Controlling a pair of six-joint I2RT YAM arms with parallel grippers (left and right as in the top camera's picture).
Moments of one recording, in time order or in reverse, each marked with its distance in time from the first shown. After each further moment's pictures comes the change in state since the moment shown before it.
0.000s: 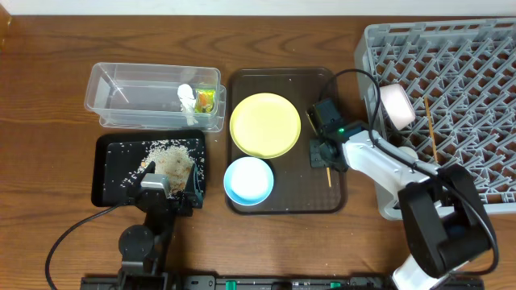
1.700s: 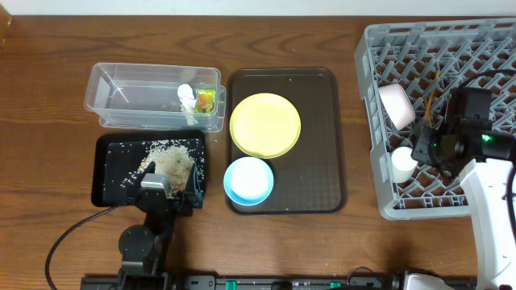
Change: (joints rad) left arm 0.000 0.000 0.000 0.000 0.000 0.000; right arm -0.596 -0.462 0.054 -0.377 0.002 -0.131
